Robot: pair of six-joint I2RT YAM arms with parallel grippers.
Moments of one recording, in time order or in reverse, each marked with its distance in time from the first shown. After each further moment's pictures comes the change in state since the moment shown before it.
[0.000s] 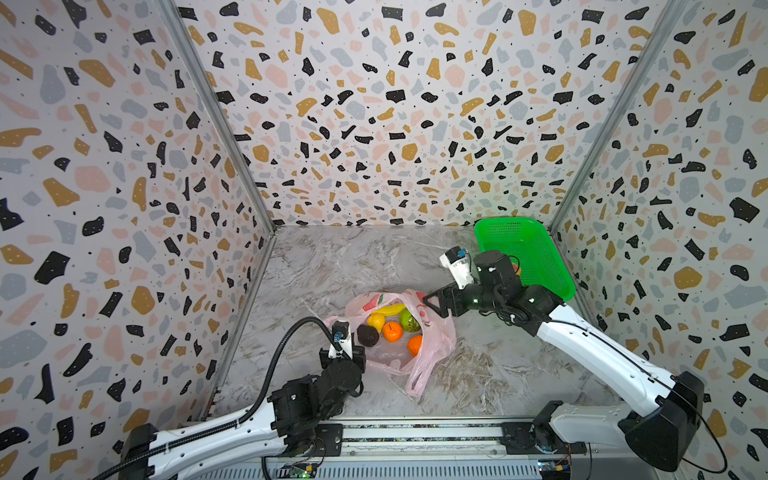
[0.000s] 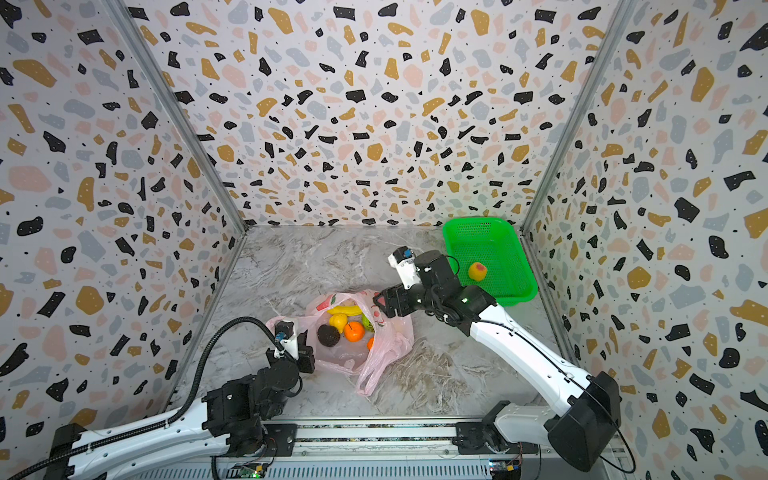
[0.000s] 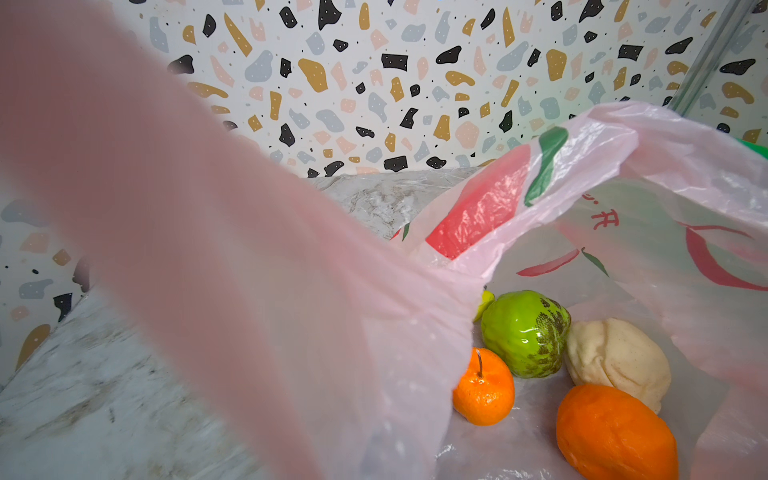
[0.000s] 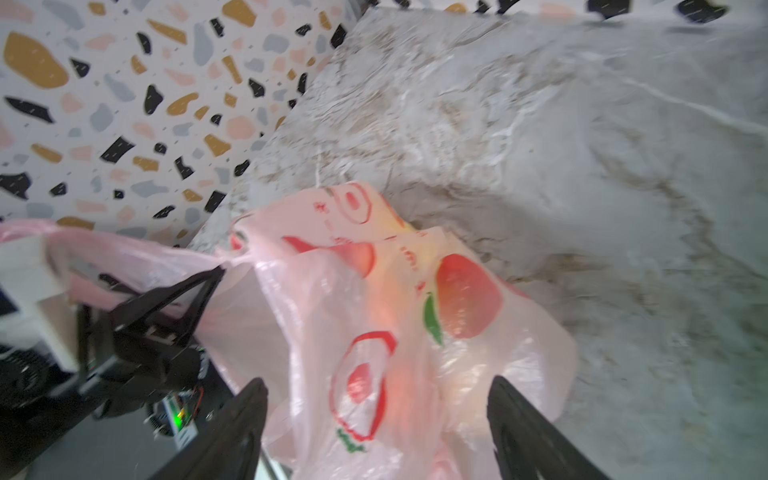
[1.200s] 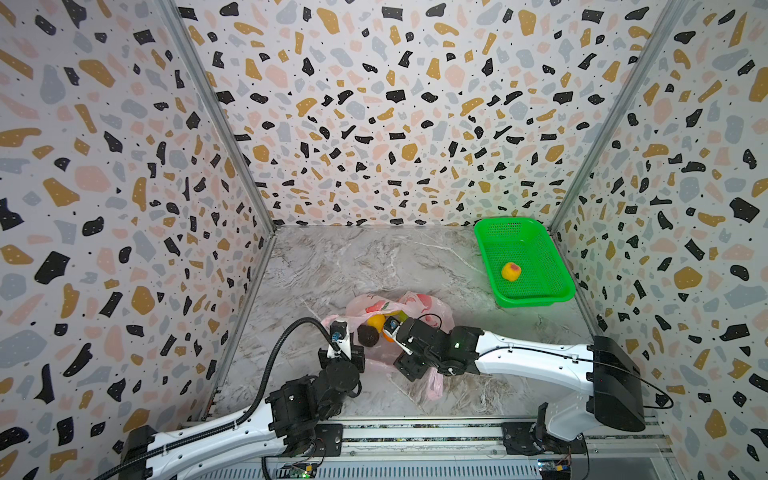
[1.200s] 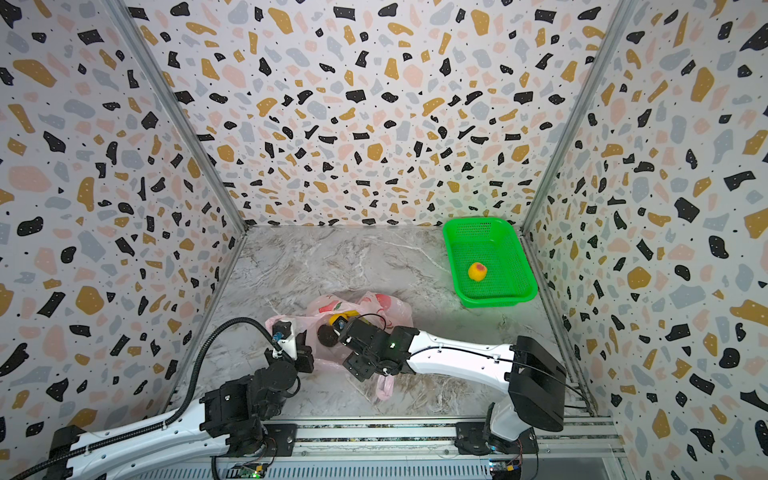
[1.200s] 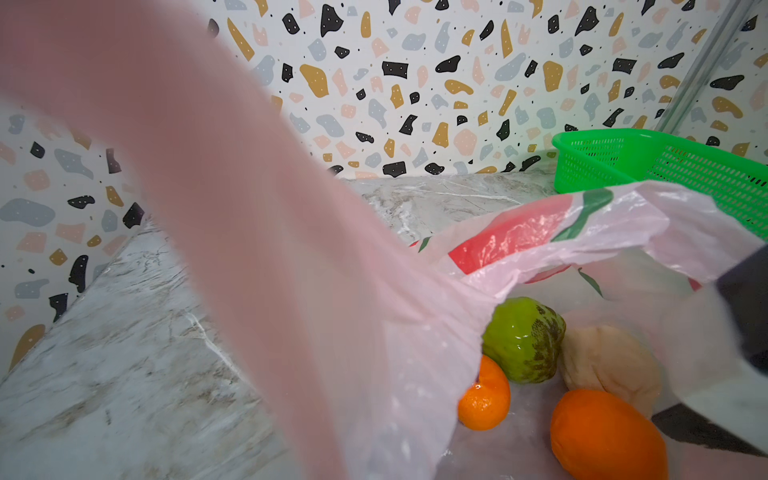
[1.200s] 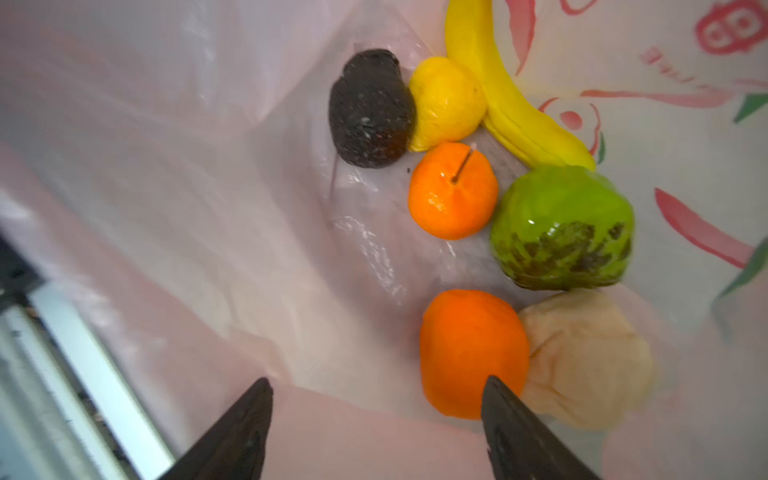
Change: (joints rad) left arm 0.000 -0.023 0.000 0.002 0.000 0.001; right arm 0.434 0.274 -0.056 -0.040 0.534 -0.156
